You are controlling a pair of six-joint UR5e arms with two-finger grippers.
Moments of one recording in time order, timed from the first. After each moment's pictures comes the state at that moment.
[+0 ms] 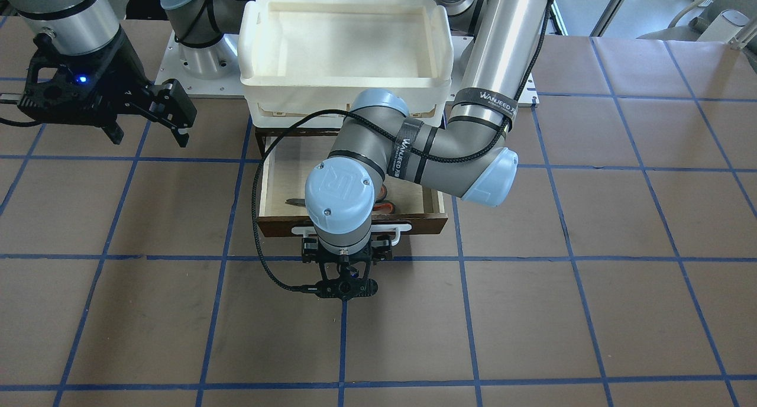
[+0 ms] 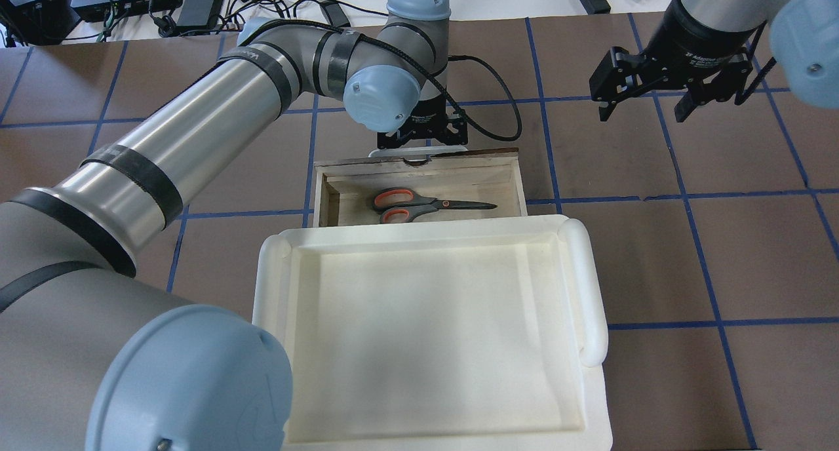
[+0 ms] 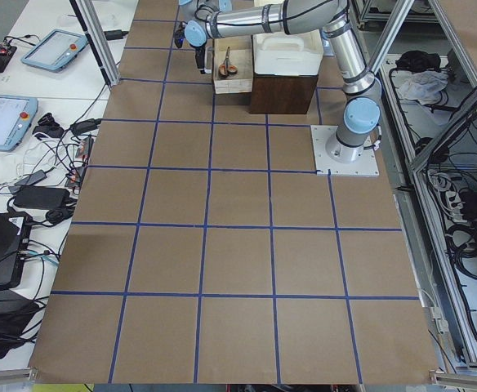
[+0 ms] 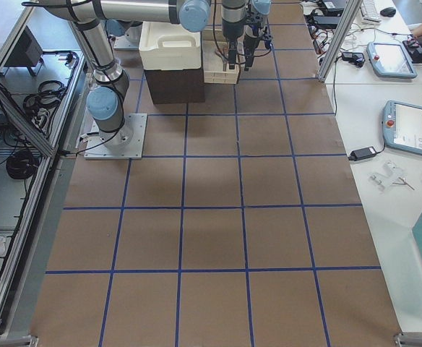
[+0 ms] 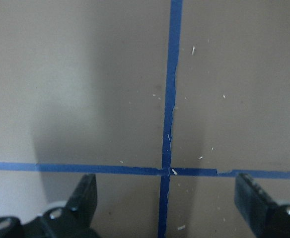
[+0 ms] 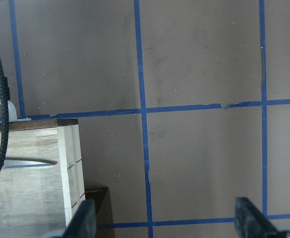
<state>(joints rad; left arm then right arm) -1.93 -2.20 -1.29 -1.35 1.56 -0.40 1.50 -1.59 1.60 -1.64 -1.55 -0.01</state>
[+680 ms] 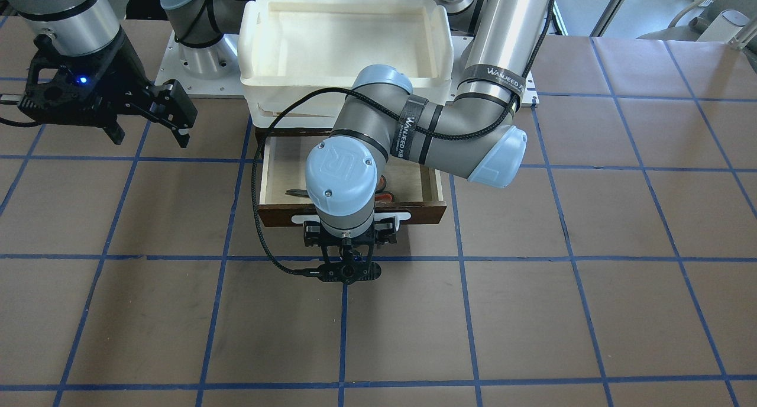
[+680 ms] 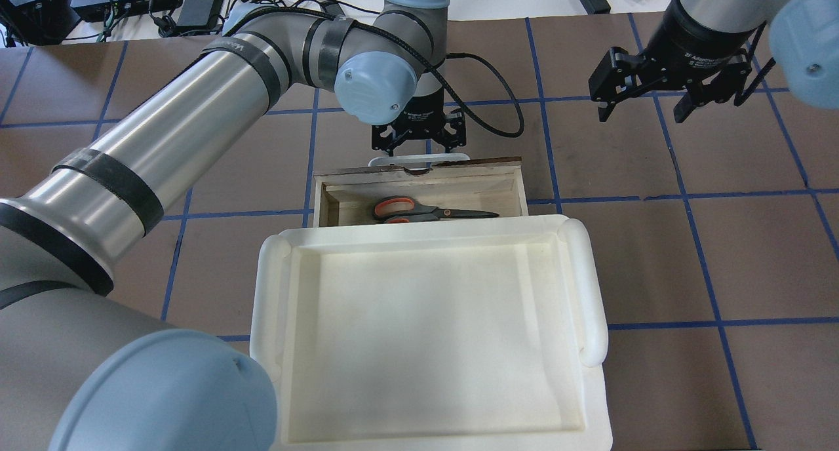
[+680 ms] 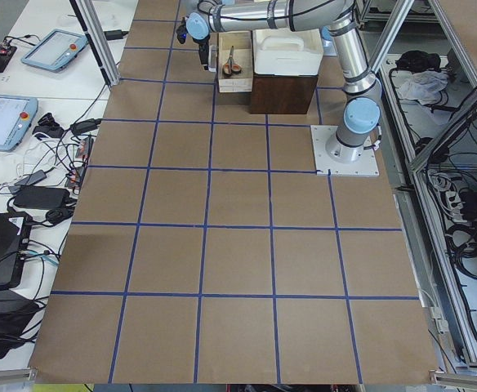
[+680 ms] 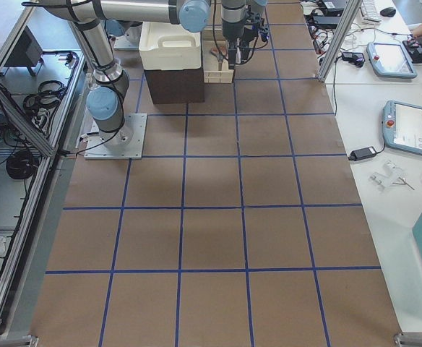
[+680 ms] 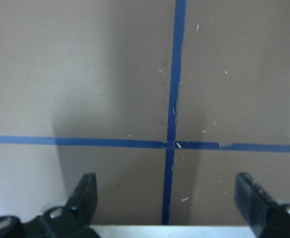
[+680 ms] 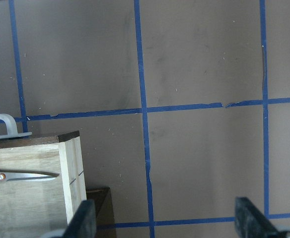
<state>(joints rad) -1.93 -2.15 -1.29 -1.43 1.56 -0.40 1.50 -1.59 1.61 -1.64 -1.54 -0.01</state>
